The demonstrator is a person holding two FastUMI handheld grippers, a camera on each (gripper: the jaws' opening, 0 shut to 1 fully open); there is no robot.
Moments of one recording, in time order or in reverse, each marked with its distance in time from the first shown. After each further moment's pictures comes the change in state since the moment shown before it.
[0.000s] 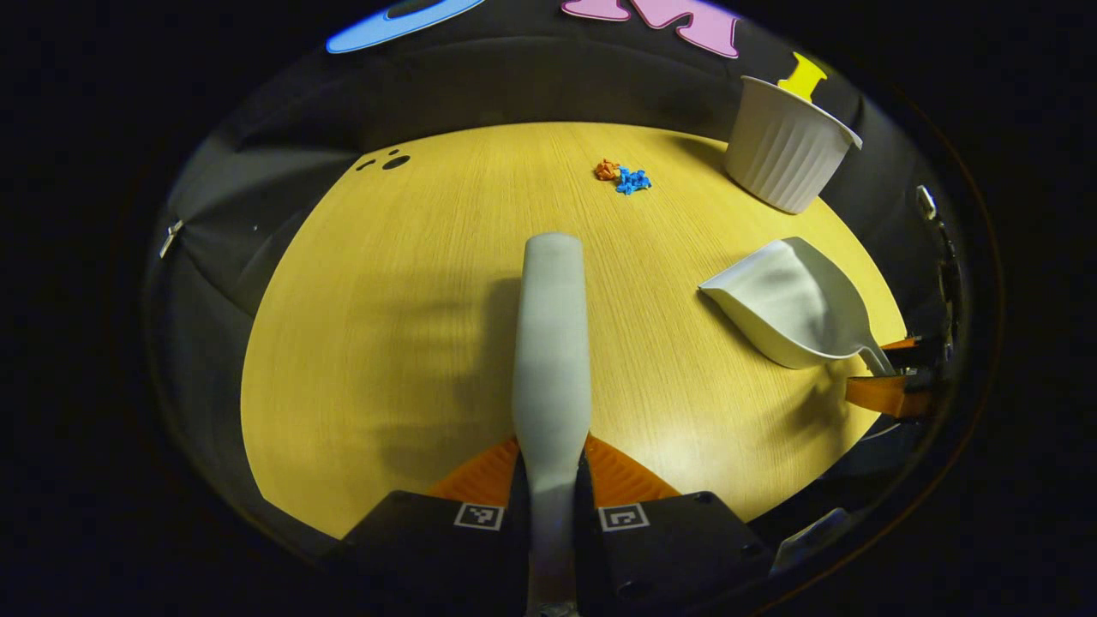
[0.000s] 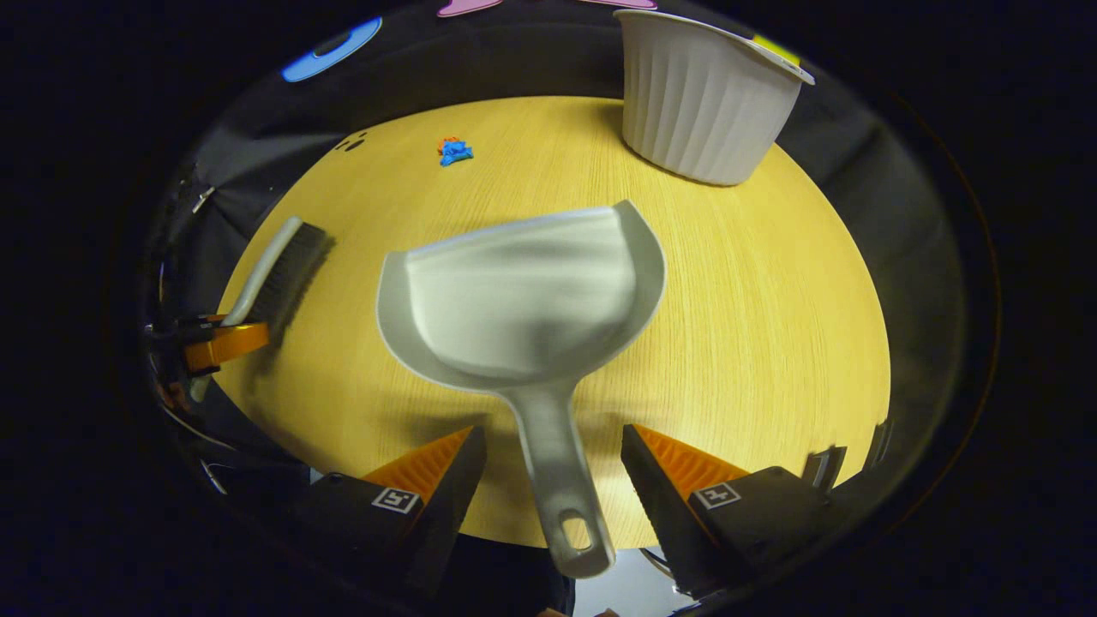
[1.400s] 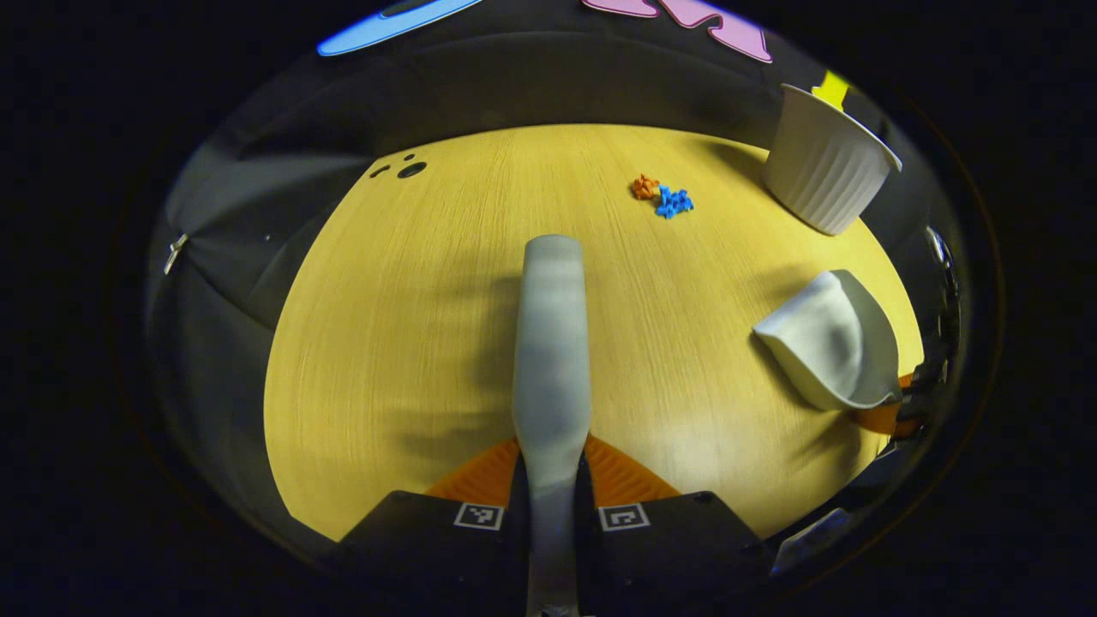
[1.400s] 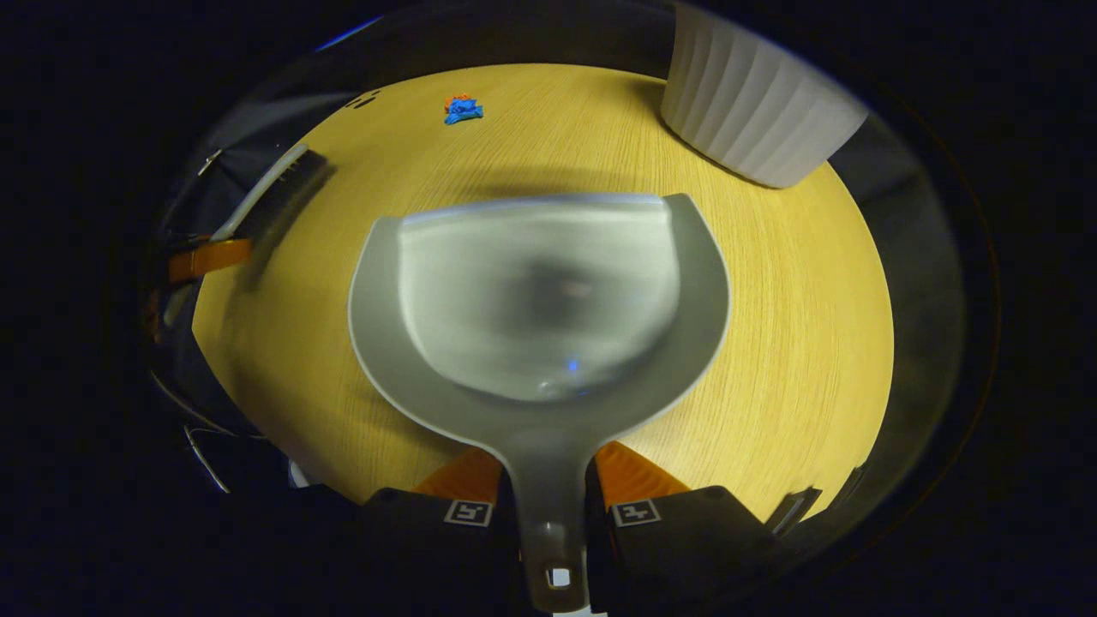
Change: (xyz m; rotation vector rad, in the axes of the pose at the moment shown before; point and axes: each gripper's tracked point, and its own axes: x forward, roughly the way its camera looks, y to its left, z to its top) left arm 0.034 0.022 0.076 -0.003 0.020 0.059; right arm 0.027 -0.006 0.016 -0.132 0.102 0.024
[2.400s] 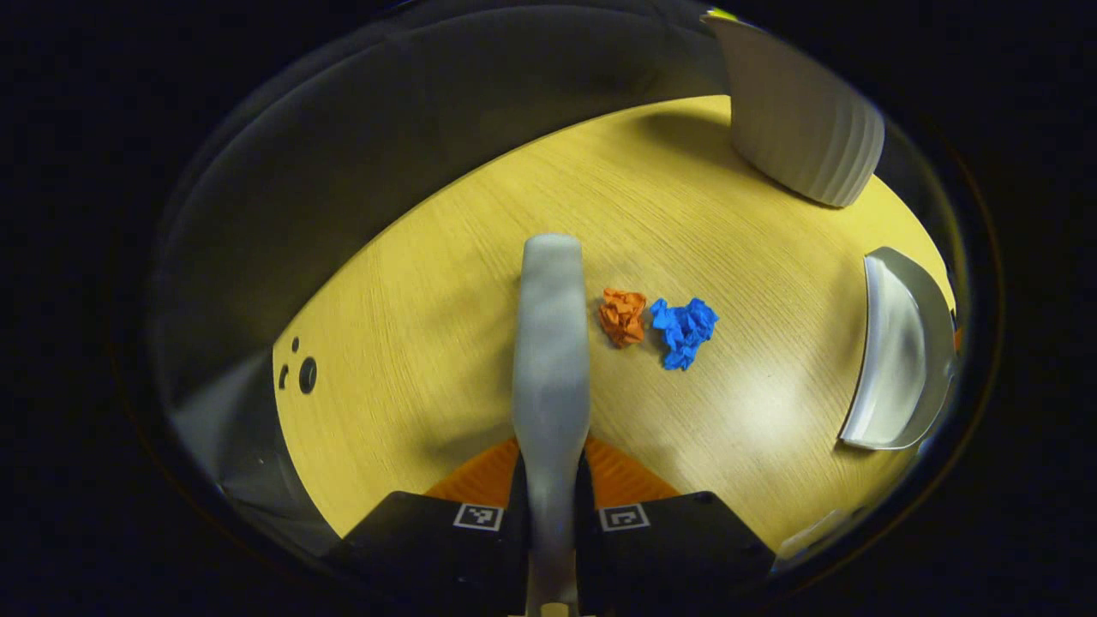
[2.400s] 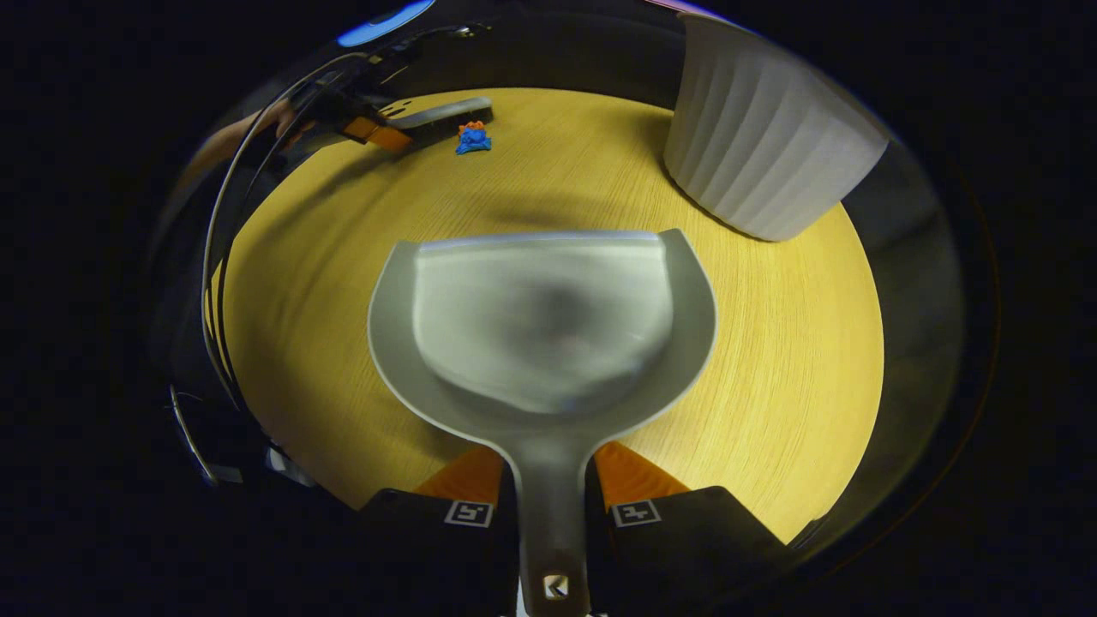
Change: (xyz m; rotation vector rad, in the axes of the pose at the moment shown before) left arm 0.119 -0.038 0.180 0.552 0.009 -0.017; right arm -0.010 -0.038 0.029 -0.137 -0.088 0.049
